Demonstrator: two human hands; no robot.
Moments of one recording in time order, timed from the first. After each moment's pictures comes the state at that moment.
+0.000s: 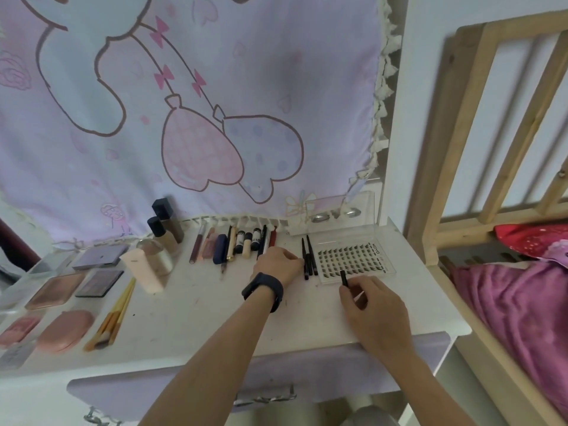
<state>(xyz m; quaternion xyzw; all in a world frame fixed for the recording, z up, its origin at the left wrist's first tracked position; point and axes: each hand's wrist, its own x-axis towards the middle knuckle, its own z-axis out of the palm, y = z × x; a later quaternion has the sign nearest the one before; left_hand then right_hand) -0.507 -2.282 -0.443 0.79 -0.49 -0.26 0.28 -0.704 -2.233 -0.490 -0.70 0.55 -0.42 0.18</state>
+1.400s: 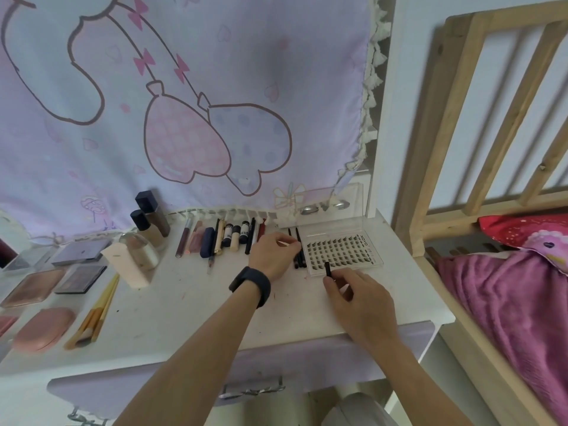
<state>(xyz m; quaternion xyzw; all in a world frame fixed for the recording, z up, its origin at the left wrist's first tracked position) -0.516 -2.281 -0.437 0.71 -0.53 -0.29 0.37 -0.705 -2.237 -0.494 -0.72 0.55 -0.40 0.16</state>
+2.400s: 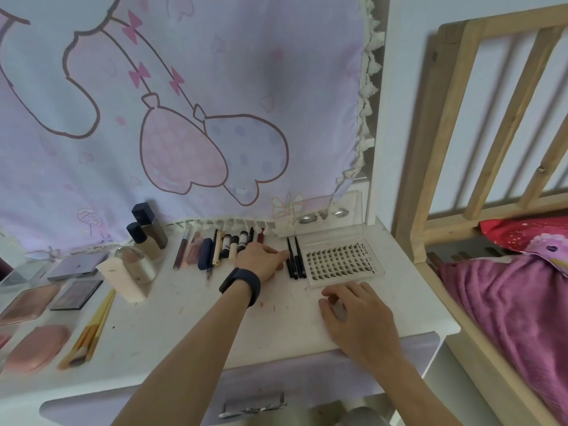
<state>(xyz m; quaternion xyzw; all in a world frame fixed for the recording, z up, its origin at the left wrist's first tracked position) -0.485 -2.306 -0.445 0.77 -0.50 -0.27 0.29 -0.702 -2.234 -0.501 -0.76 0.52 -0.38 0.06</state>
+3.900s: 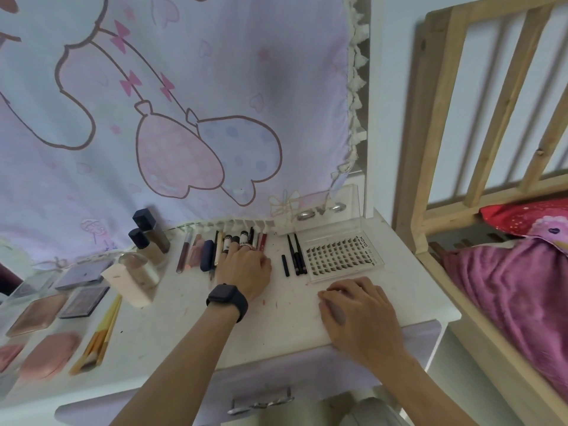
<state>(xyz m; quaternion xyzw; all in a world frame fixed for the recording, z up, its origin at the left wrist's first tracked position) -0.466 -2.279 -0.452 0.75 -0.65 0.09 0.08 -0.705 -2.224 -0.506 -0.79 0.49 -0.35 0.01</state>
